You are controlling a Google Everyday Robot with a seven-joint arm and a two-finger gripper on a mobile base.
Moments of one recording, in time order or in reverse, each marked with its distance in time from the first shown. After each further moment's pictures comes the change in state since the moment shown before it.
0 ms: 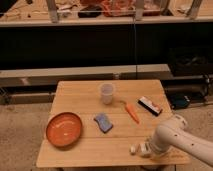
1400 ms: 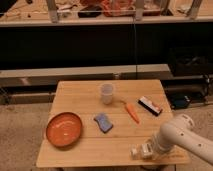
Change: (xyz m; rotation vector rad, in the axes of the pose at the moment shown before) arm -0.002 0.003 -0.031 0.017 -0.038 -0.024
